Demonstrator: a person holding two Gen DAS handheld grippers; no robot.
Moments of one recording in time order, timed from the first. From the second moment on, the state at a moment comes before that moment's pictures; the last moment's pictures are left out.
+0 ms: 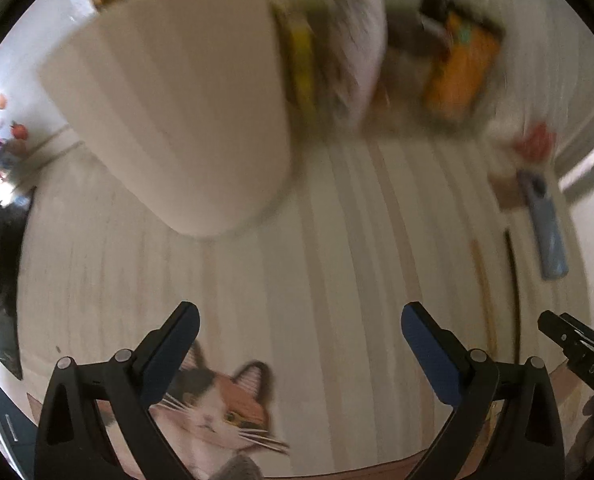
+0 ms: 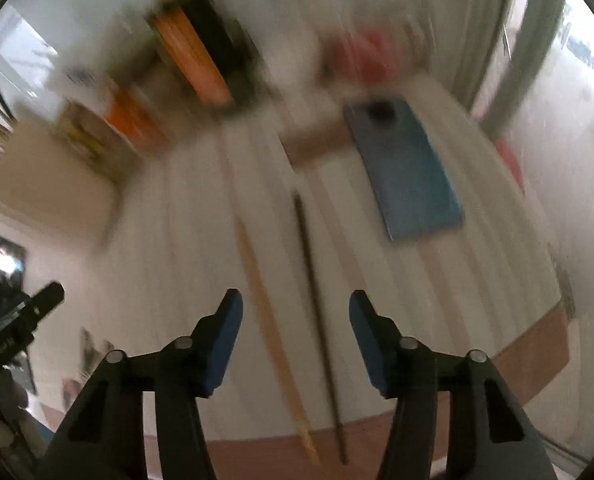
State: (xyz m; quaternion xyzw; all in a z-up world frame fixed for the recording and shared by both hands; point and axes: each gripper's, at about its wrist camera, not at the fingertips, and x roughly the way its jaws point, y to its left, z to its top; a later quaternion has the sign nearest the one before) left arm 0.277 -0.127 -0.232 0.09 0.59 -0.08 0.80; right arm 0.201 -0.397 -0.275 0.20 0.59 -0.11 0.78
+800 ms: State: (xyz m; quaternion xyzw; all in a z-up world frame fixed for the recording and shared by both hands) left arm 0.236 -0.272 -0.277 0.16 0.62 -0.15 0.76; right arm 0.146 -0.459 -0.322 0.16 0.63 -0.14 0.74
